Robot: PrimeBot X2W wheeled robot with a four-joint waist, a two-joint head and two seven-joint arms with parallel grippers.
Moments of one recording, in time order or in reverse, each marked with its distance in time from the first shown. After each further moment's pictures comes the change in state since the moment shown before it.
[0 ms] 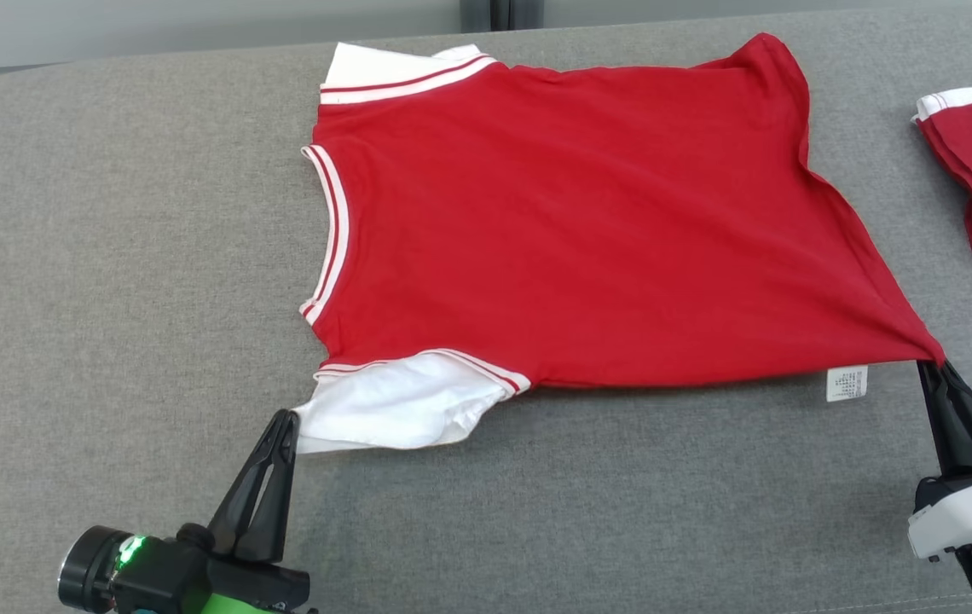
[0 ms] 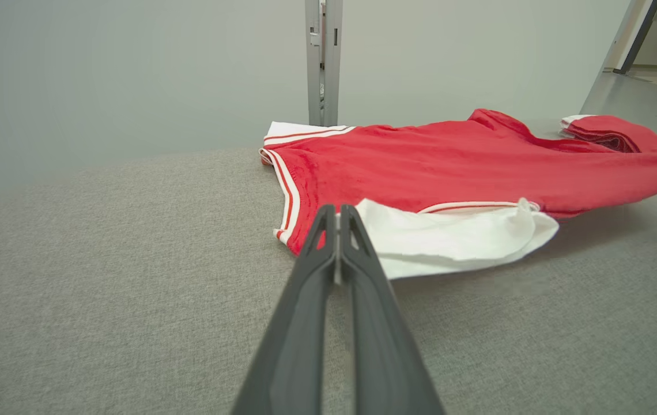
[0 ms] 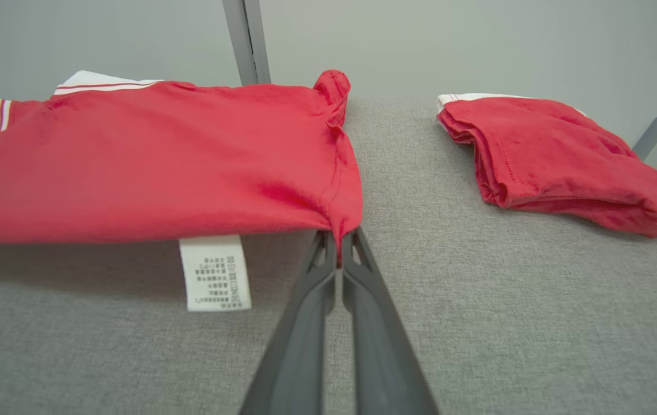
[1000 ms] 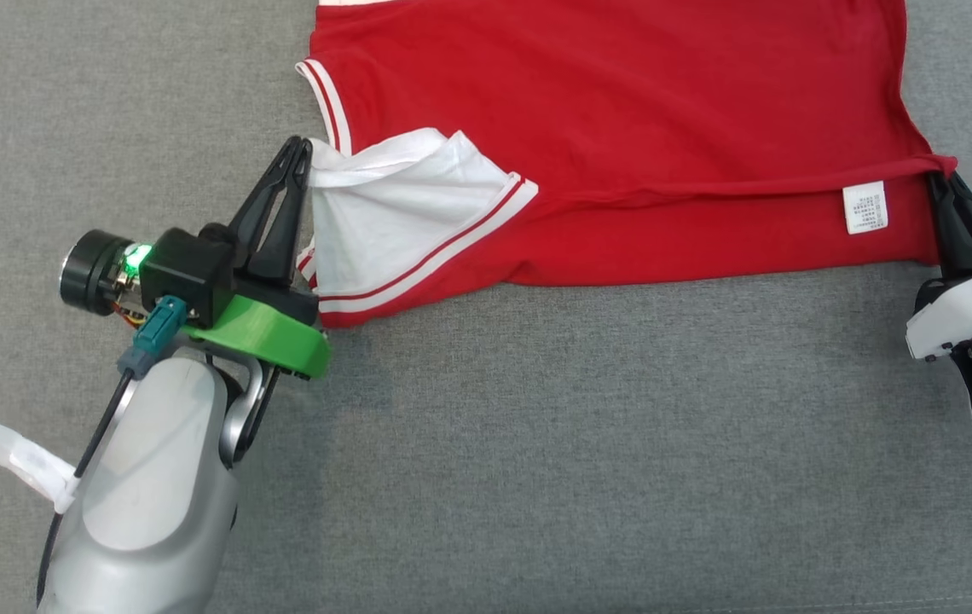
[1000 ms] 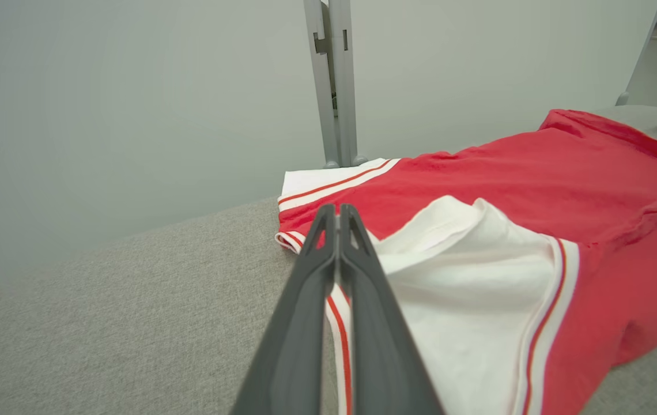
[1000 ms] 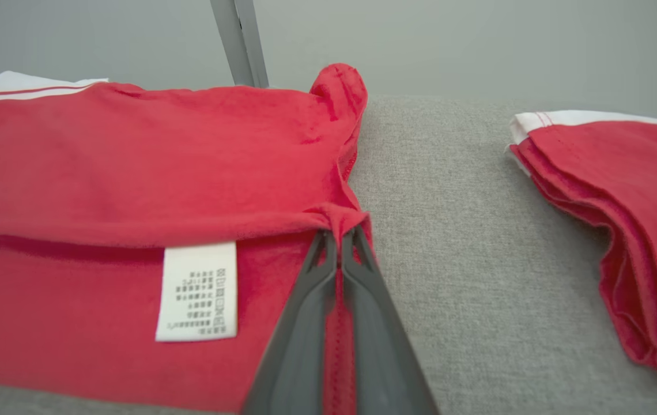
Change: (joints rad) left arm -0.657 -0.009 -0.105 0.427 0.010 0.000 0.000; right arm -0.487 -0.061 0.151 0.317 0.099 0.000 0.031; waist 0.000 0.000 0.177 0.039
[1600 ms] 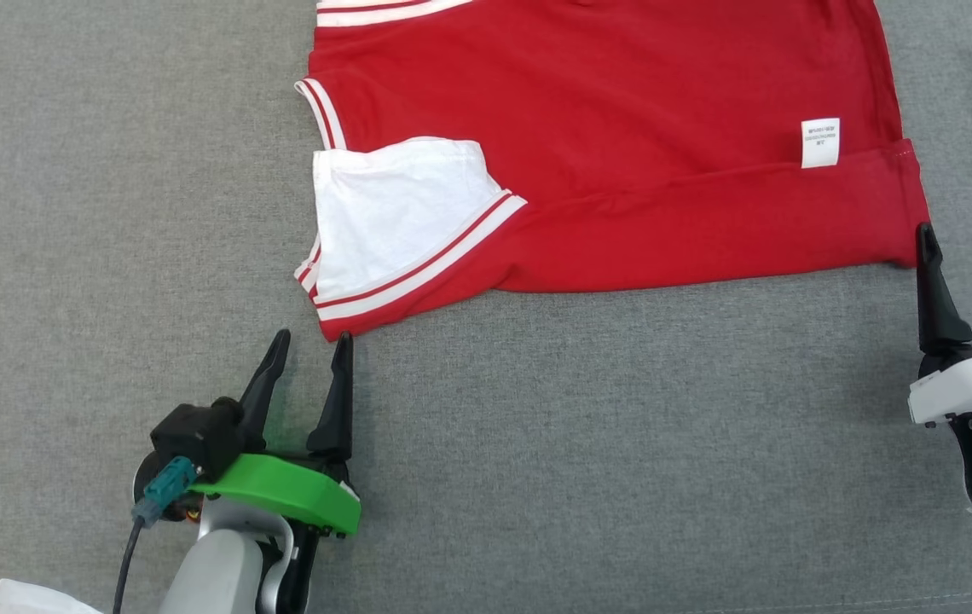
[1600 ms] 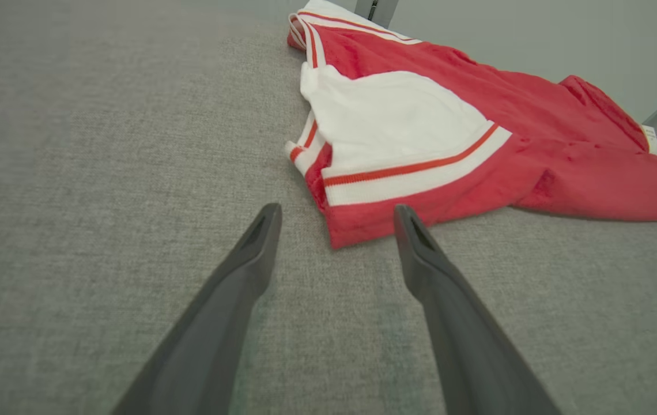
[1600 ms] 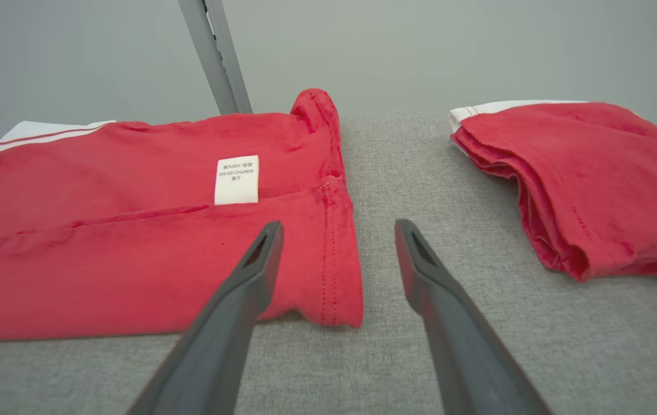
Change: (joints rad) left arm 0.333 -0.106 0.073 -0.017 -0.203 0.003 0.018; right arm 0.206 0.091 -0.171 -0.172 -0.042 0.000 -0.031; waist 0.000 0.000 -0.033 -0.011
